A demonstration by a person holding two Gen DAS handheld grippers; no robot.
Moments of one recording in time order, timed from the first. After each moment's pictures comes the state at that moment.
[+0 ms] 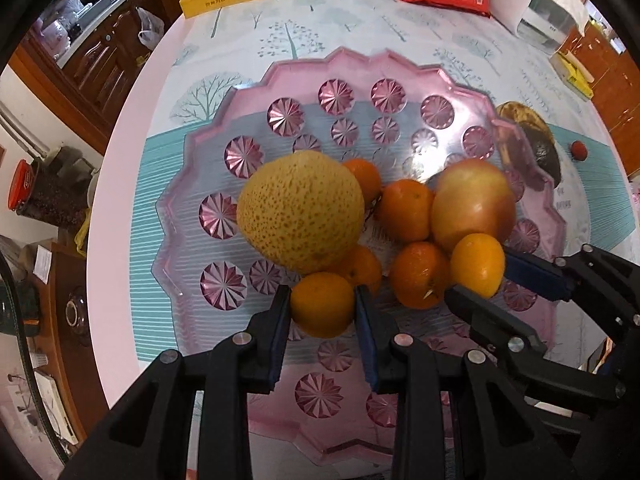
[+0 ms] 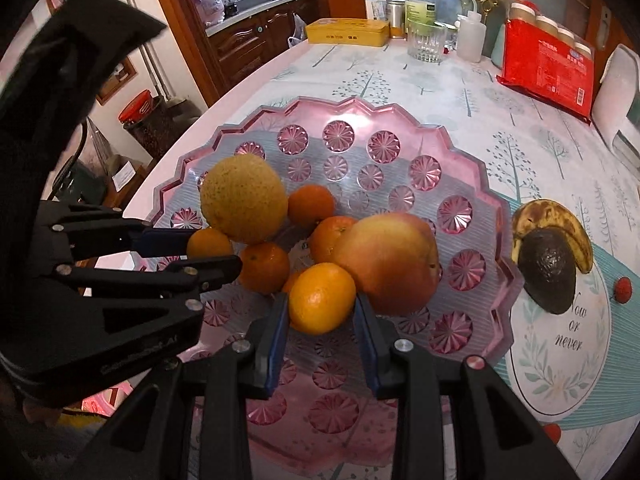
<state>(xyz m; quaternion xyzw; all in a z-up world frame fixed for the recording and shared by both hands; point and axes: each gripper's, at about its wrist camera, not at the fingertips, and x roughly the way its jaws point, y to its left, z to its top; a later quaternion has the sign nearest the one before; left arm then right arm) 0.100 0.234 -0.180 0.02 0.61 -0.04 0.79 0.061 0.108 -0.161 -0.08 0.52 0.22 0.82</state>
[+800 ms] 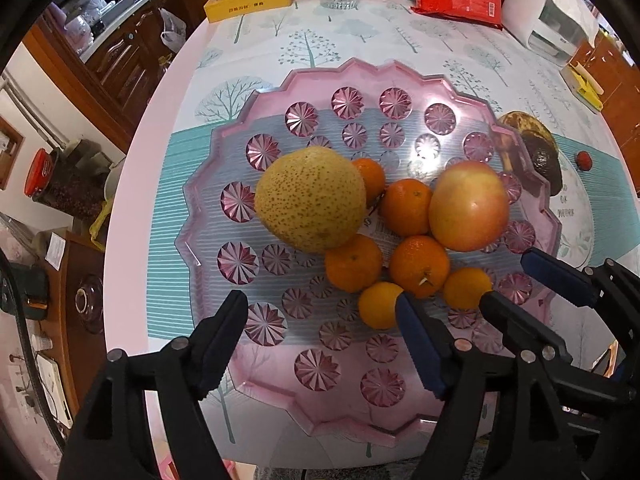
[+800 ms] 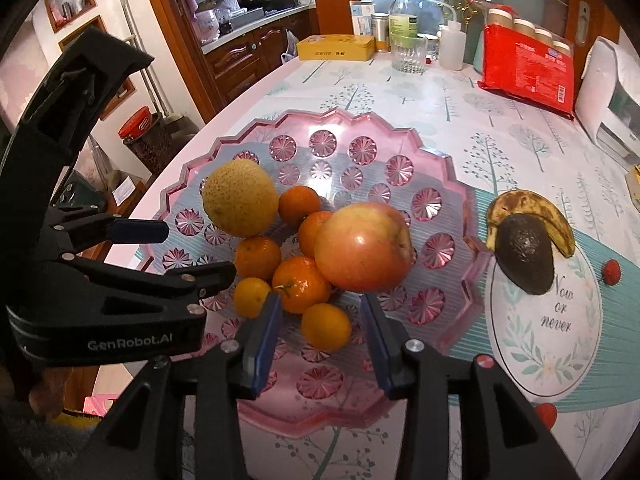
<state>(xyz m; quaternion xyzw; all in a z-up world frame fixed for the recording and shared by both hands) 0.076 0.229 -0.159 0.02 0.60 -0.01 0.80 0.040 0.082 -0.146 -0.05 0.49 0.21 0.84</state>
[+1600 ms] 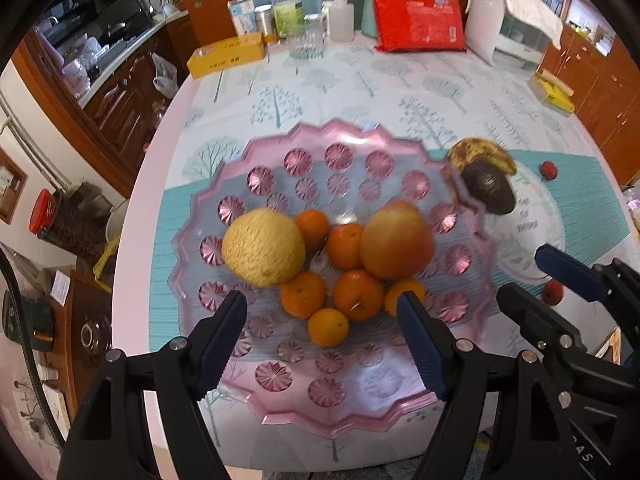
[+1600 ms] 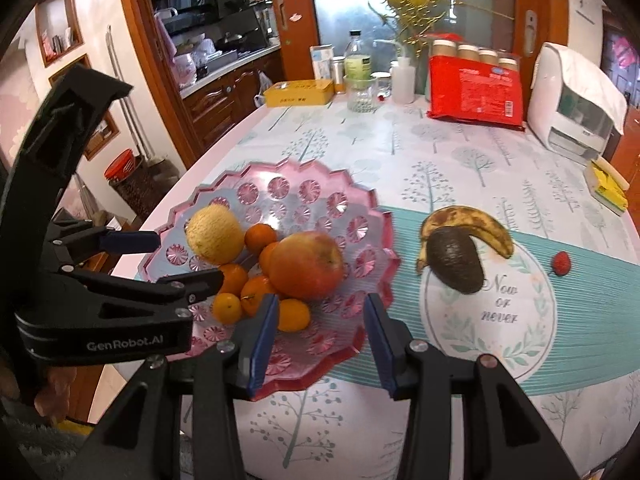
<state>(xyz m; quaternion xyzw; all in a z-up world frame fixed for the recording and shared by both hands) 0.063 0.182 -0.110 0.04 0.53 -0.03 0.84 0.014 0.030 -0.105 -0.03 0.43 0.16 0.89</state>
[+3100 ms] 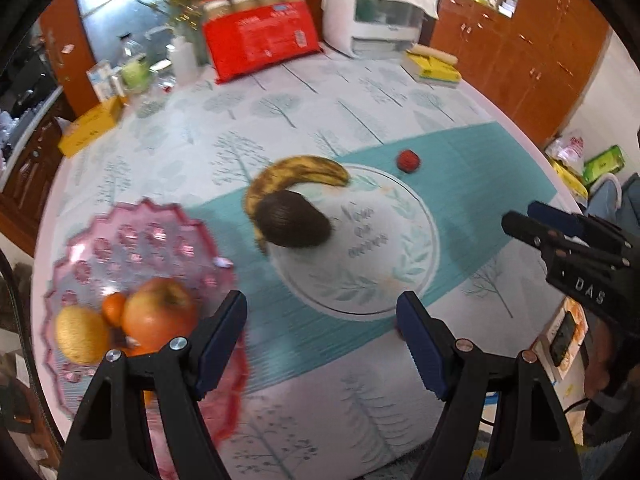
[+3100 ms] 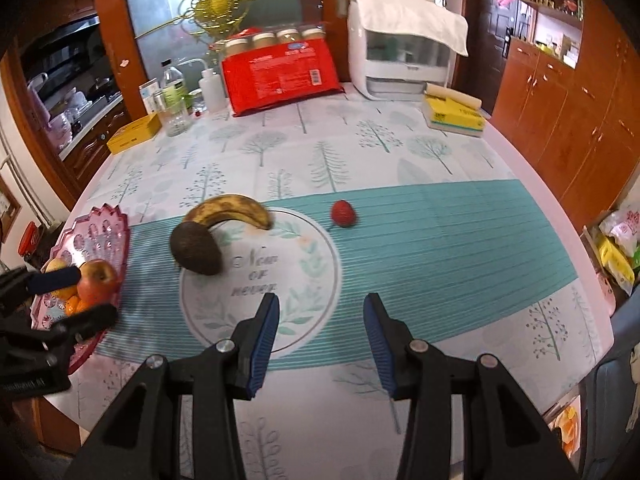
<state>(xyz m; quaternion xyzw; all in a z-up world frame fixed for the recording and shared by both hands) 0.072 -0.006 -0.120 0.08 0.51 -0.20 0.83 0.014 -0.200 -0.106 0.04 0.45 -0.04 0.89</state>
